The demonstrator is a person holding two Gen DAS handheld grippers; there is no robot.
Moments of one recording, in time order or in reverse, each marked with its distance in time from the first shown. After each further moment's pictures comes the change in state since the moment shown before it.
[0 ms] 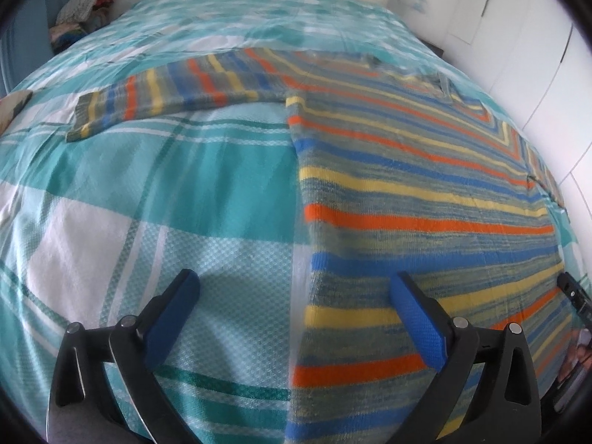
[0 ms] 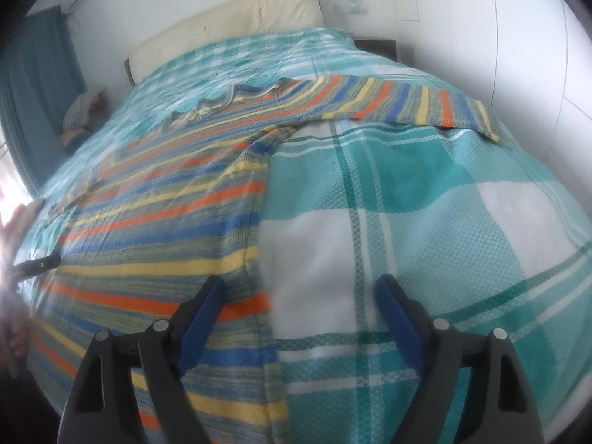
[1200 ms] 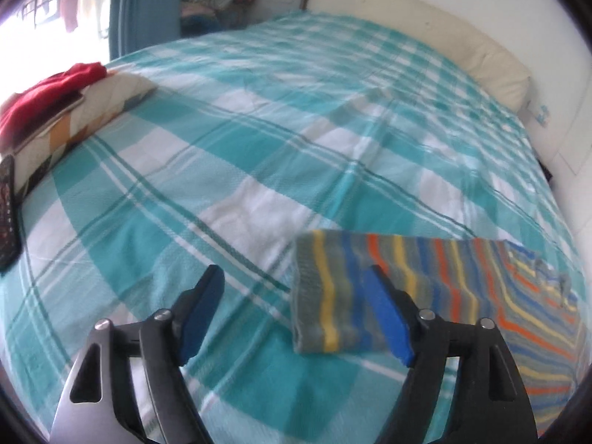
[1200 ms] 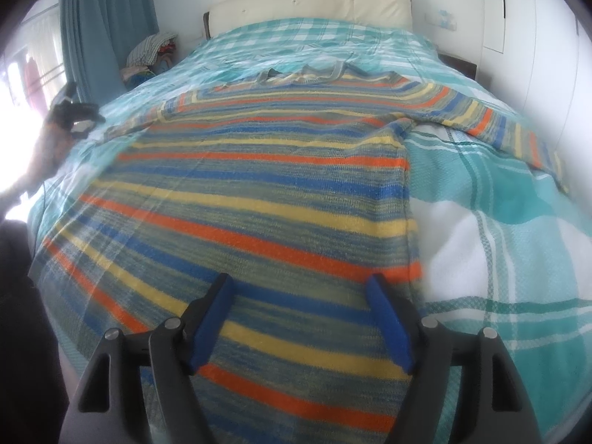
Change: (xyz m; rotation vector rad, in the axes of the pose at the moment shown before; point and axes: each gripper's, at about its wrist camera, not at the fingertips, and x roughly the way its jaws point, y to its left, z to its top) left arm -0.027 0.202 0.120 -0.364 -0.185 0.250; right arm -0.016 0.071 -0.024 -0.255 0.035 0.173
